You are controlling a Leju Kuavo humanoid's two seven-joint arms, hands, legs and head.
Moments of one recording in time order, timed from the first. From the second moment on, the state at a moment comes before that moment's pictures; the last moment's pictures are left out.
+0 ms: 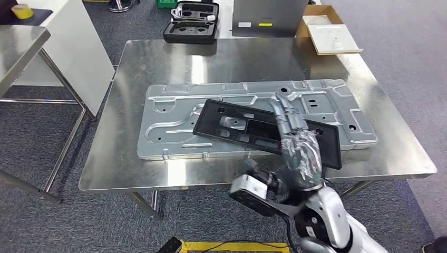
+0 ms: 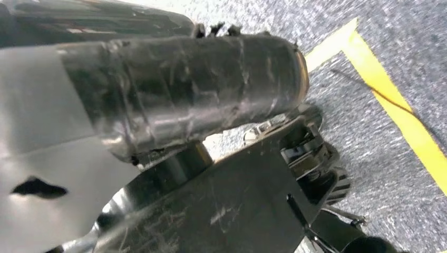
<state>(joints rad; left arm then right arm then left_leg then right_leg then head) -0.12 0.06 -1.00 -0.21 0.63 0.34 -0.17 -0.39 -0.34 0.72 -1.68 0.99 -0.44 0.29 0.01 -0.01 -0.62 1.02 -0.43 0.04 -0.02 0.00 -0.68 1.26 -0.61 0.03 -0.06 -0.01</state>
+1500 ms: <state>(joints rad) -0.36 0.05 -0.97 -0.21 0.69 0.27 0.17 -0.05 0.05 0.18 -0.40 0.53 -0.20 0.03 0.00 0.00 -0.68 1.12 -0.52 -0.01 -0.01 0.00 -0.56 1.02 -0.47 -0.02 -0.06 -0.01</state>
